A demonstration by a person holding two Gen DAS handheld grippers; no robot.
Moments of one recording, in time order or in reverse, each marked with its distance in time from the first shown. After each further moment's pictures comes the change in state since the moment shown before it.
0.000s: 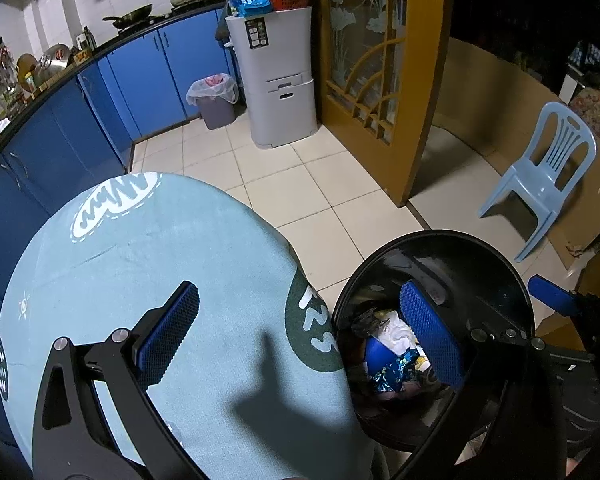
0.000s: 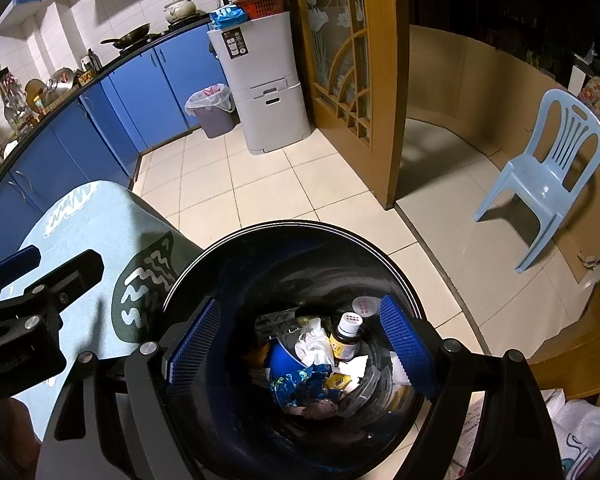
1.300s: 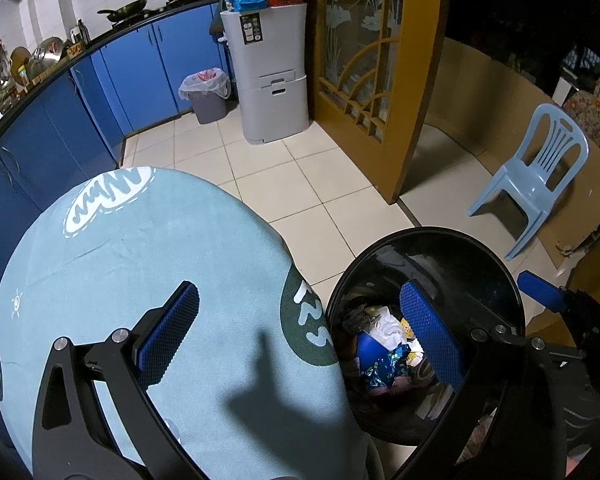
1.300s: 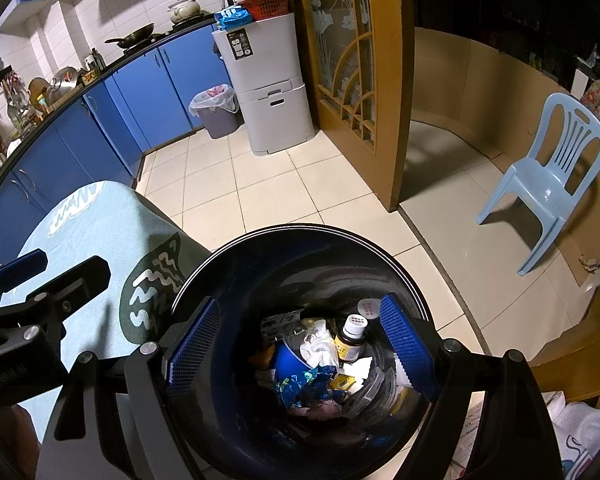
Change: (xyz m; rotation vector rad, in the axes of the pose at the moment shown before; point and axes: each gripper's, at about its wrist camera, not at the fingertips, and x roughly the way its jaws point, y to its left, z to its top) left arm -0.005 0.002 0.002 -0.008 0.018 -0.040; right arm -0.003 0.008 0.008 -0.003 -0.001 0.003
